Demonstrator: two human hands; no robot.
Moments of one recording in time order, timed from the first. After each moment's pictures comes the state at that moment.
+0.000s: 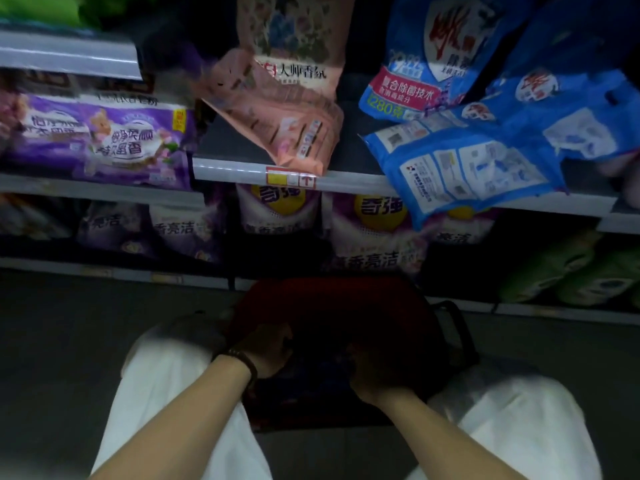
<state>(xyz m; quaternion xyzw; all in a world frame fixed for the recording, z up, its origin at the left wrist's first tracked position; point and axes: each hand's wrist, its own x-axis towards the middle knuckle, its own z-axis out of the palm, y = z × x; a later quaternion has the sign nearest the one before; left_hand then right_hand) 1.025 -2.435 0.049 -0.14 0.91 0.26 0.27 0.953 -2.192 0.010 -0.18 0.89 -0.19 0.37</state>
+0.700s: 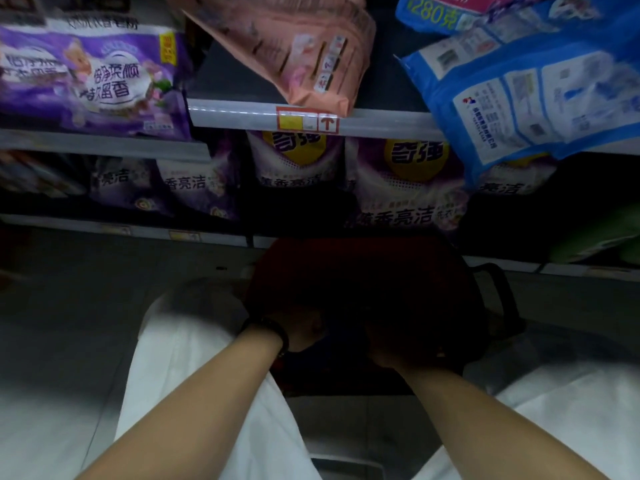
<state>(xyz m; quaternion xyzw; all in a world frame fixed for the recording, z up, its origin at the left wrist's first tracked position) 1.006 -2.423 0.026 -0.07 0.88 0.22 0.41 0.939 -2.202 -0.084 -0.24 0.89 -0.10 0.37</state>
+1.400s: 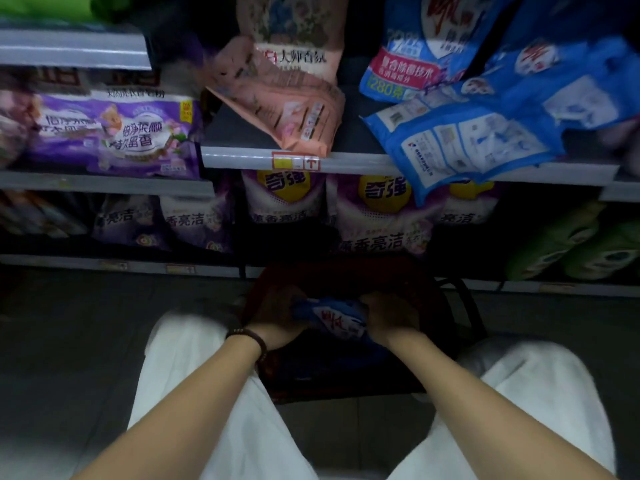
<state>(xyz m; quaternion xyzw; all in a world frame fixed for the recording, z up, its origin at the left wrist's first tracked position) 1.034 -2.430 0.059 -0.16 0.91 0.35 0.13 0.930 -2.212 0.075 -0.20 0.94 -0.09 0.26</state>
